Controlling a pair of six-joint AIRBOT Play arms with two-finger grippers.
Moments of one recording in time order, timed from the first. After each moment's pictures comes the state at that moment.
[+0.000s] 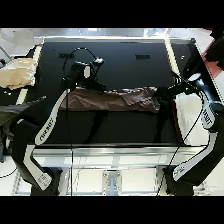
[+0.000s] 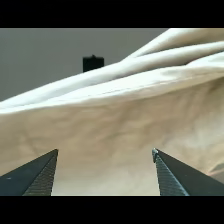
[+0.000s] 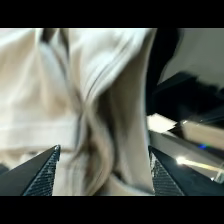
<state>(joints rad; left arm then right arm) -0.44 -1.83 1.77 1.51 -1.15 -1.50 -0.28 -1.90 1.55 -0.92 1.28 1.13</state>
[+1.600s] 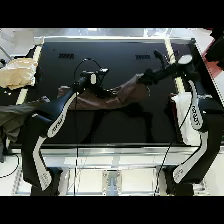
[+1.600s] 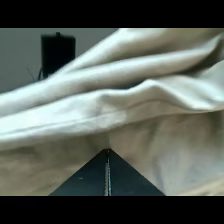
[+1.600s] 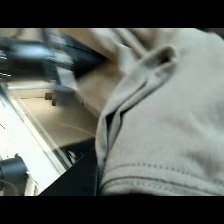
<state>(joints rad) -0.44 -2.00 1.78 1.36 -1.05 -1.46 -0.02 -1.91 1.93 -0.61 1.52 1.24</state>
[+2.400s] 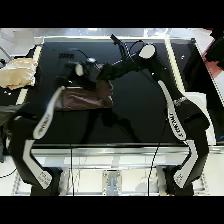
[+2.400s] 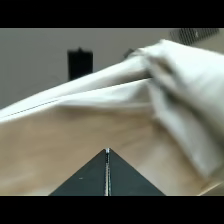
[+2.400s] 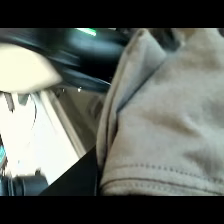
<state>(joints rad) -0.28 -1.83 1.78 1.47 -1.14 -1.44 0.40 -1.90 2.09 -0.65 1.26 1.36</state>
